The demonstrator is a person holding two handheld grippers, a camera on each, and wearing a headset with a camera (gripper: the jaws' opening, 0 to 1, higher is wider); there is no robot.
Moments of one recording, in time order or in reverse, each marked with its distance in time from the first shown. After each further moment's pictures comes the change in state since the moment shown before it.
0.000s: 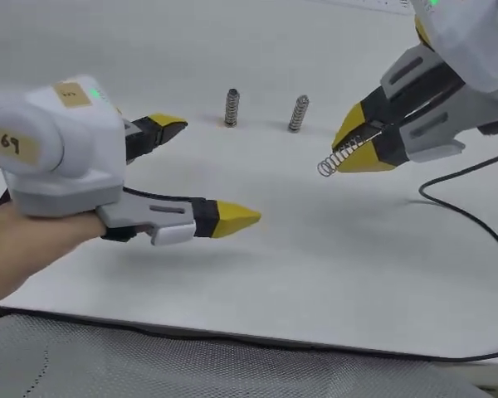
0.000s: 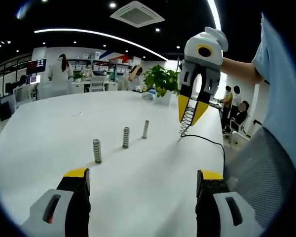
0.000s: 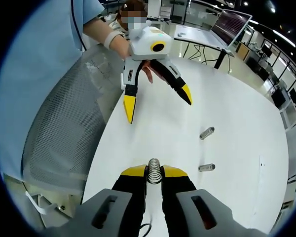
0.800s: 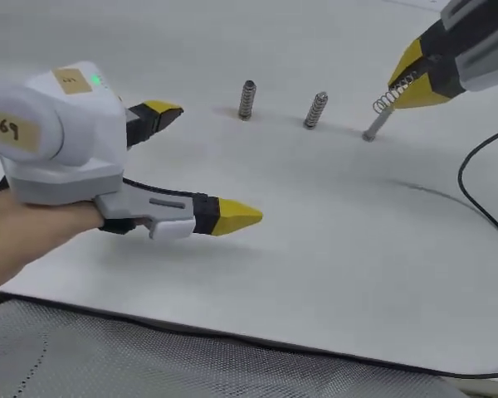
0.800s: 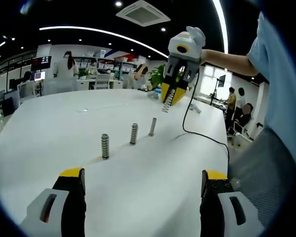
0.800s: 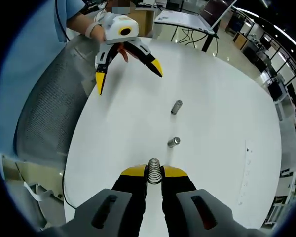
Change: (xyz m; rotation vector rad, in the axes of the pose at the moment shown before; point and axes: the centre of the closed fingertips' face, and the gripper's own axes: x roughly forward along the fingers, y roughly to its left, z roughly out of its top) left arm -0.003 0.015 -0.009 -0.030 0.009 0.033; right arm -0.022 -0.075 -0.048 0.011 0.138 -0.043
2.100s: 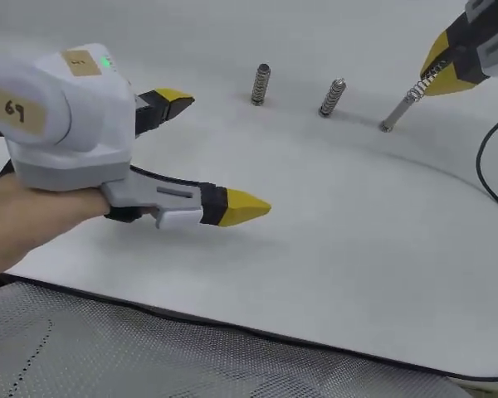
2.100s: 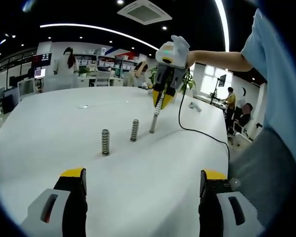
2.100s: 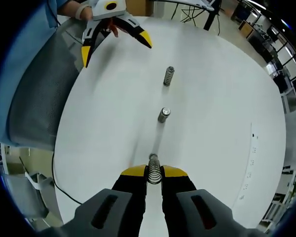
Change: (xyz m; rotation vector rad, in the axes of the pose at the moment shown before) left arm 0.005 0.004 -0.006 -0.014 0.015 -0.002; right arm 0.026 -0.028 -0.048 -0.004 0.143 0.039
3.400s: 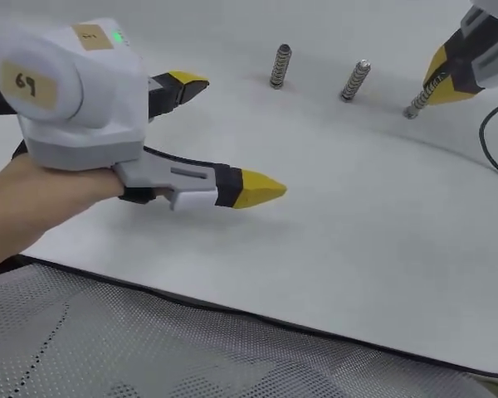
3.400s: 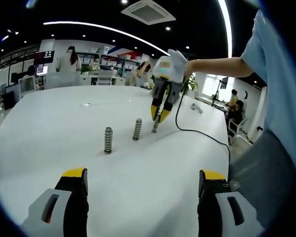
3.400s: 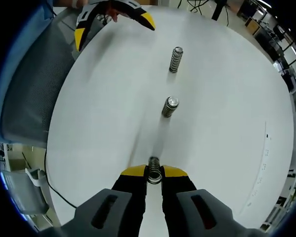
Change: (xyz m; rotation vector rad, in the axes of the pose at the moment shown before) left arm -0.002 0.004 -0.002 -0.027 0.001 0.008; right arm 0.046 0.000 -0.006 -0.018 0.047 0.045
